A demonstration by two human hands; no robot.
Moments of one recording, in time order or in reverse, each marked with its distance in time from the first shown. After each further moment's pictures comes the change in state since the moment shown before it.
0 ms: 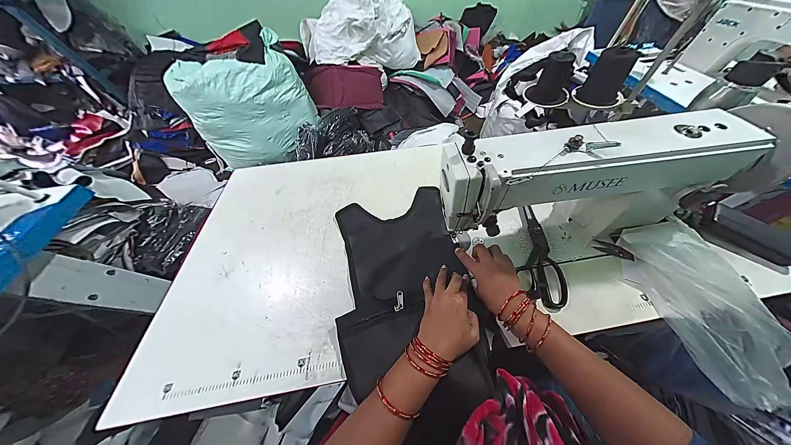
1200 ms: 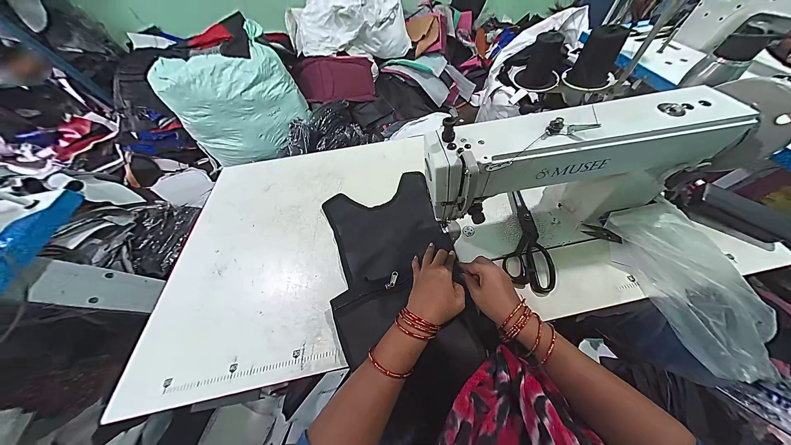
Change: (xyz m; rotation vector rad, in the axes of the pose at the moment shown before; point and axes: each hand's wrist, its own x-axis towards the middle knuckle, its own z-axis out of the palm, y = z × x) left_hand 0.027 -0.003 -0.018 0.004 -0.145 -0.109; right_hand -0.037 0.004 0.020 0.586 0.143 0.069
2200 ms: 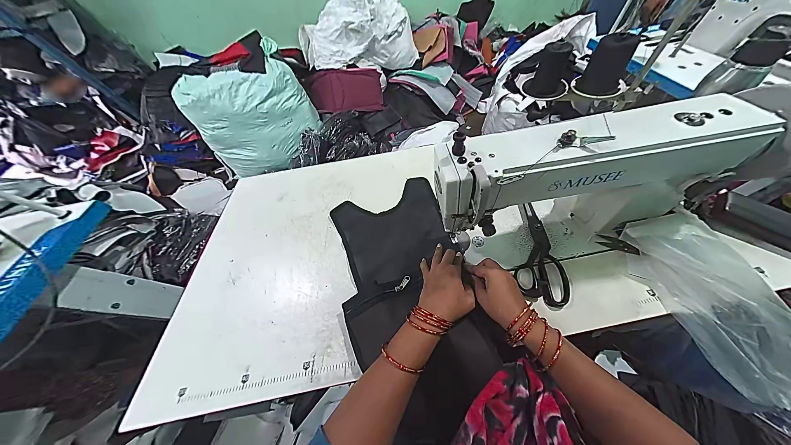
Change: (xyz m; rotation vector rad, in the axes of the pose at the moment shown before) left_hand 0.019 0.001 -0.012 -0.027 -0.046 -0.046; right_hand 0.015 -0.005 0.000 -0.030 0.038 -0.016
